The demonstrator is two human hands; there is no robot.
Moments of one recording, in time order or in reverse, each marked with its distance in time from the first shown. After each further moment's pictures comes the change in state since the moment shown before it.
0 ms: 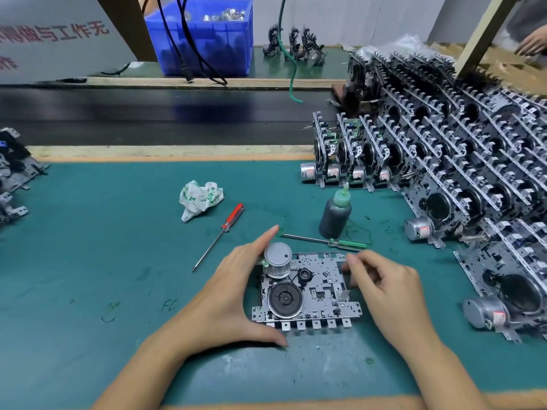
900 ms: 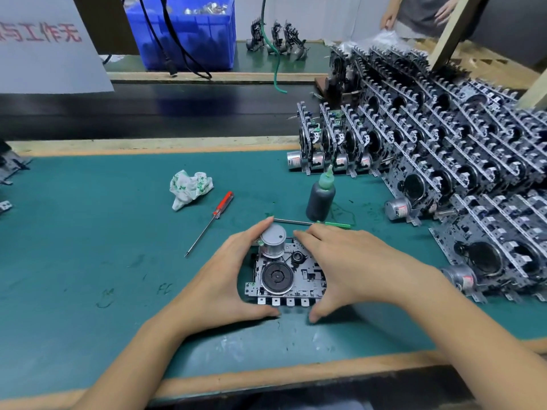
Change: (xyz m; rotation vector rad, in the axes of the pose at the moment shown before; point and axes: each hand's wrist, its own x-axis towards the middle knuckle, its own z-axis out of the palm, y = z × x) left_hand -0.003 -0.007 0.007 -0.044 0.025 0.043; right_hand 0.023 -0.066 -0.013 -0.844 -0.764 -0.360
